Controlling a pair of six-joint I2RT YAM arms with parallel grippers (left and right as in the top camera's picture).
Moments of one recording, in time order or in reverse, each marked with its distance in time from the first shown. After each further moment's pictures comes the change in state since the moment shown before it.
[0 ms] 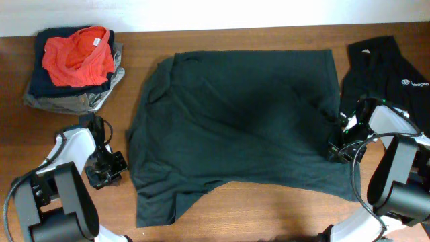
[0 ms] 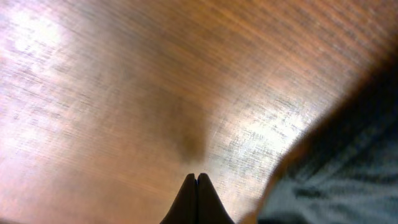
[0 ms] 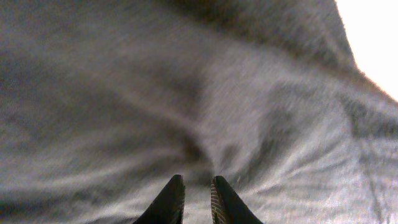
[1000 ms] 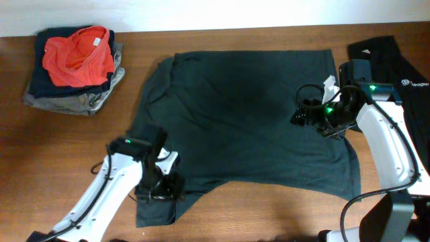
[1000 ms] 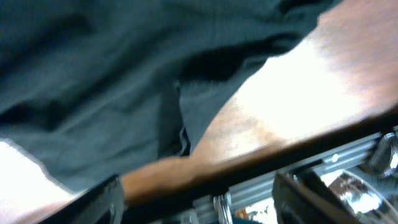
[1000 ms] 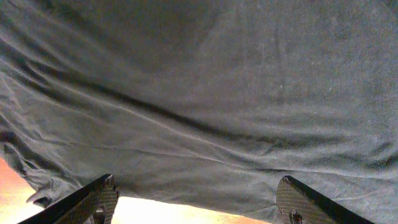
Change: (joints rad) left arm -0.563 -0.357 -0.112 -0.159 0.342 0.147; right arm 0.272 -0.278 0.164 -0.077 -0.156 -0.073
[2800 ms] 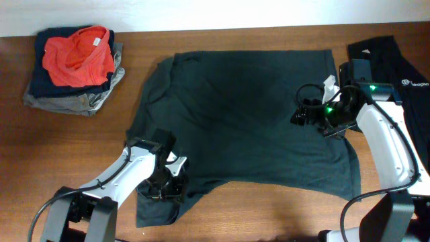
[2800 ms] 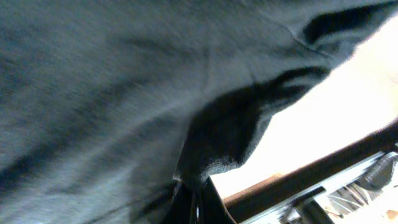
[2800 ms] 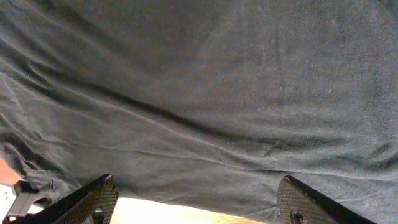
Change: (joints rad) left arm -0.019 0.200 -0.079 0.204 0.121 -0.005; right arm 0.000 0.000 0.000 0.004 0.000 -0.001
